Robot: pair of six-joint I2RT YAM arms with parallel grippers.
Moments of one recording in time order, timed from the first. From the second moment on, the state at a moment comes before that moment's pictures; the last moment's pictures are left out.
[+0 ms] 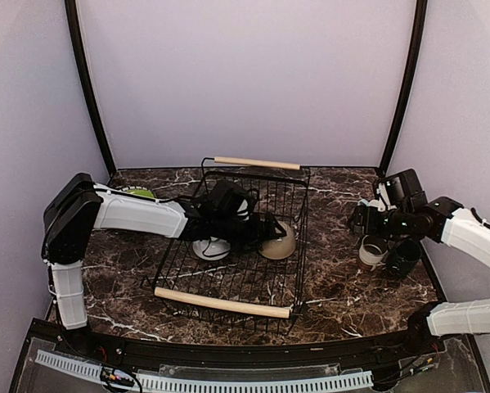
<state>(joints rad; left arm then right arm) -0.90 1.96 1.31 -0.02 0.27 -0.98 0.41 1.04 0.79 -0.59 0.09 0.47</state>
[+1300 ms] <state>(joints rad) -0.91 2.03 1.26 0.11 0.09 -1.21 0.41 0.92 0.70 -0.57 0.05 0.51</state>
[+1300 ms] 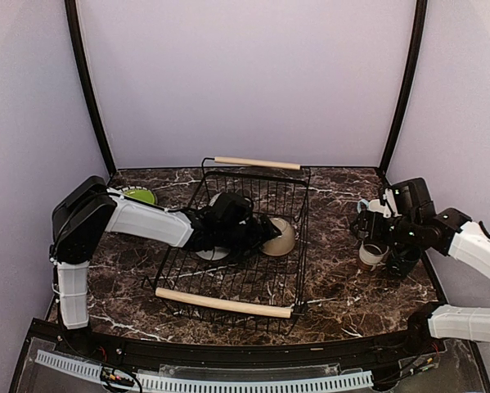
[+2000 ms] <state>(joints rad) -0.90 2.05 1.31 0.09 0.01 -1.23 0.41 0.94 0.70 -0.54 0.04 0.51</state>
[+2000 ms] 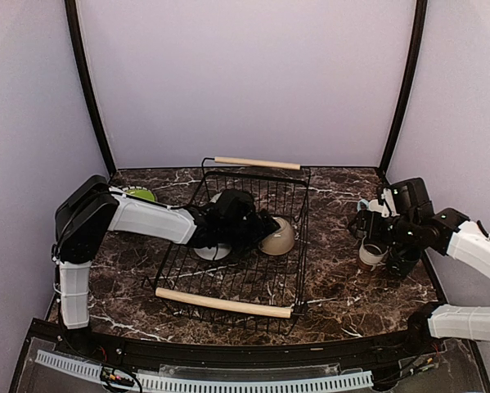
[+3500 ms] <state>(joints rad) -0.89 2.09 1.22 0.41 0.03 -1.28 0.41 0.91 0.70 -0.53 0.01 0.49</state>
